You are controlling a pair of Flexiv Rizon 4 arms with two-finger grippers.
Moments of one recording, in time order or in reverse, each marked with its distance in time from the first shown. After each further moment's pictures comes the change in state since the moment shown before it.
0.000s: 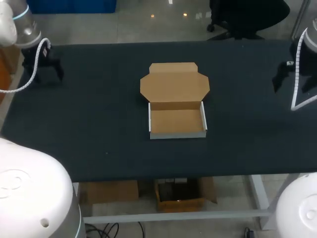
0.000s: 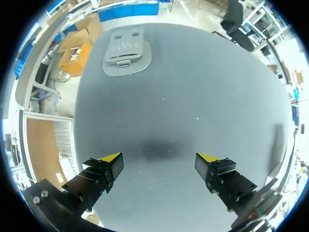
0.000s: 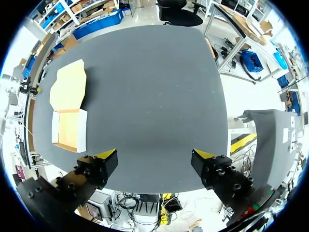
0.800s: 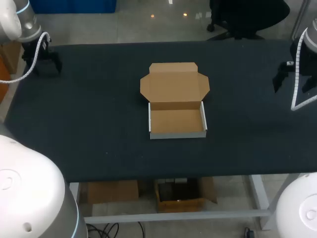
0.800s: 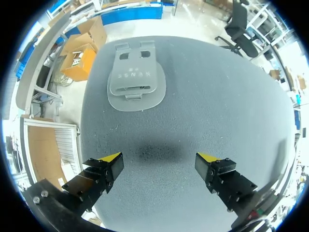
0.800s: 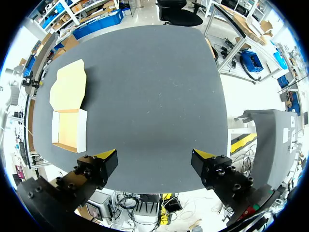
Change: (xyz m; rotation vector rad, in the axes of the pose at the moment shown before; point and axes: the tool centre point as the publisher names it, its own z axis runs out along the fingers) left arm -0.019 -0.054 0.010 0.031 -0.019 -0.012; right arm 0.000 0.000 0.000 0.000 0.000 0.000
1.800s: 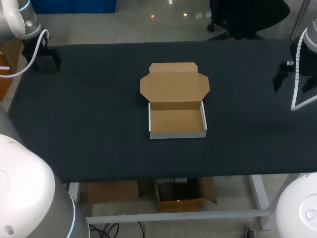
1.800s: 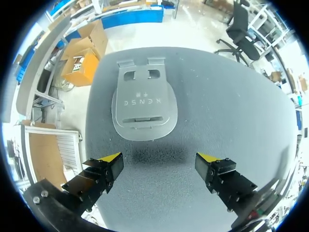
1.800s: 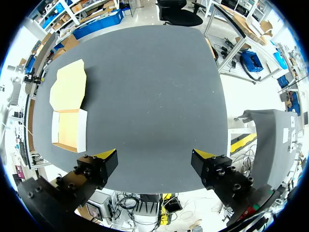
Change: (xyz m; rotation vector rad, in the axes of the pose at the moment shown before) left arm -0.013 -0.036 0.010 0.031 -0.017 0.009; right arm 0.000 0.000 0.000 0.000 0.000 0.000
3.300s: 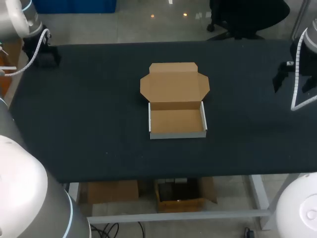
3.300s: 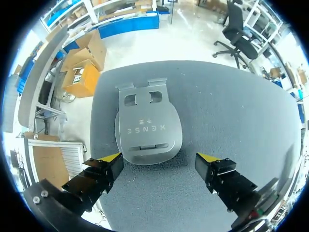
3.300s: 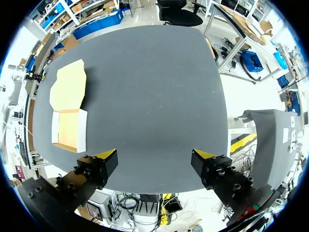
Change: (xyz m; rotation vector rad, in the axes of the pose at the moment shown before) left arm -0.007 -0.028 0.005 0.059 -0.031 0.060; right arm 0.000 0.000 0.000 -0.001 0.000 0.000
